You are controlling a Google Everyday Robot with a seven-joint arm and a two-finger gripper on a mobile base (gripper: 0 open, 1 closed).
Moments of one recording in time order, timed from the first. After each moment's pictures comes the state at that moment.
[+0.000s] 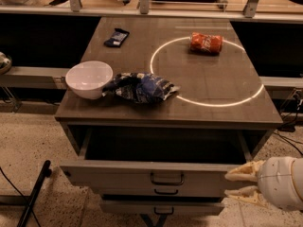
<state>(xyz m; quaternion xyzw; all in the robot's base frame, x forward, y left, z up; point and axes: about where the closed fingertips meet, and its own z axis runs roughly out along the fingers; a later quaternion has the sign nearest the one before) 0.335 -0.203 0.747 -0.62 0.72 0.10 0.29</state>
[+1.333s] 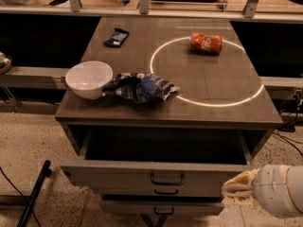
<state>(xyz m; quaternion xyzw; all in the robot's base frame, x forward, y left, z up) 0.328 -0.197 0.729 -0.64 0.70 0.10 0.30</state>
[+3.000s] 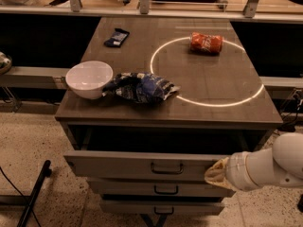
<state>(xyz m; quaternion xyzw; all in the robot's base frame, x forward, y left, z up) 0.407 -0.189 0.634 -0.65 0.70 0.11 0.28</state>
